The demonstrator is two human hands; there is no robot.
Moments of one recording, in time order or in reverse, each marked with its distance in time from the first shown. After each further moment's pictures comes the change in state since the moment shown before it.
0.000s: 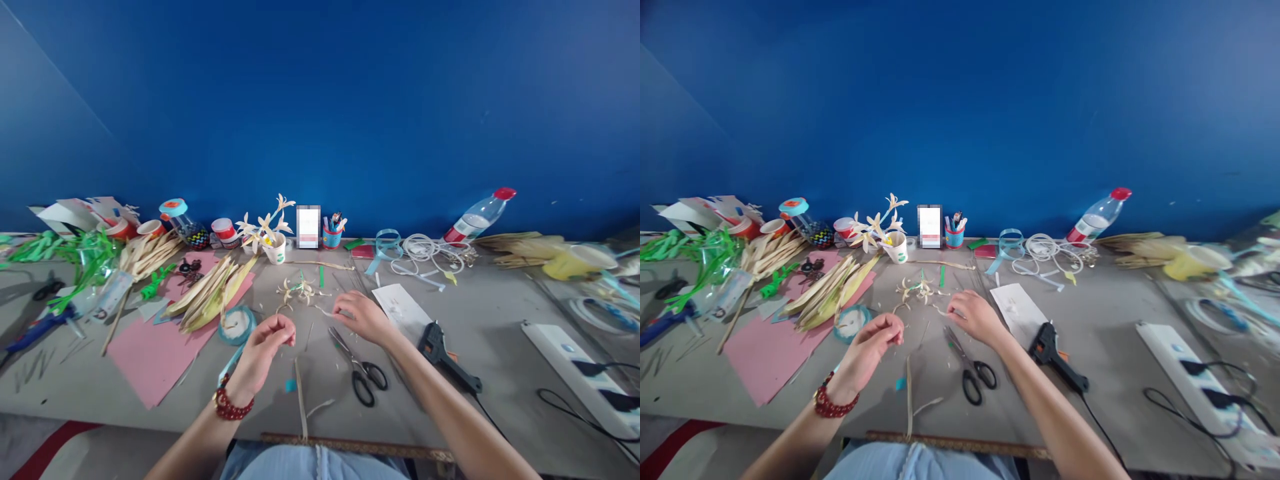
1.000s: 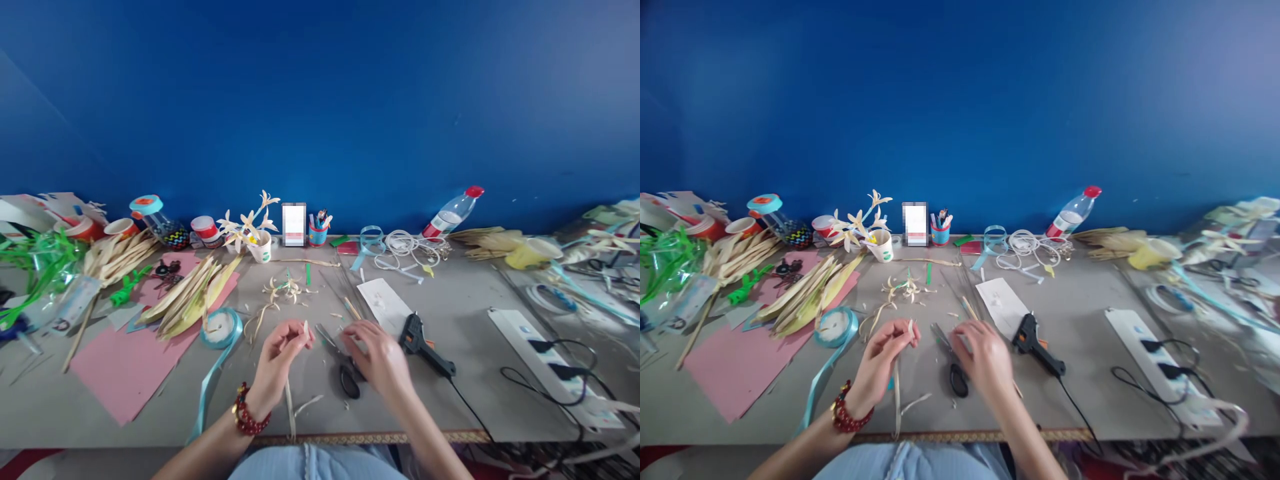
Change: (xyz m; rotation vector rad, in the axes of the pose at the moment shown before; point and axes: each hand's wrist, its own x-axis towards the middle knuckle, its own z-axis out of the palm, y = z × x) left_hand -0.004 -0.025 0.046 -0.082 -0.029 0.152; right_hand -0.082 -0.046 0.018 -0.119 0.332 0.281
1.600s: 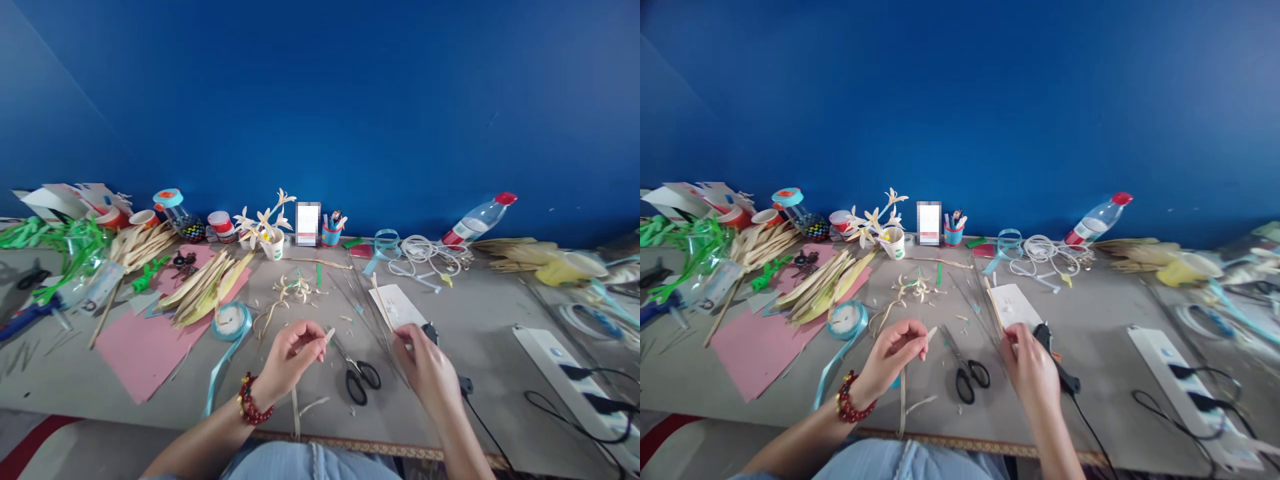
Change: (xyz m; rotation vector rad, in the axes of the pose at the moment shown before) left_hand 0.004 0.021 0.002 0.186 -0.160 -0.062; right_hand -0.008 0.042 -0.030 -0.138 0.036 0.301
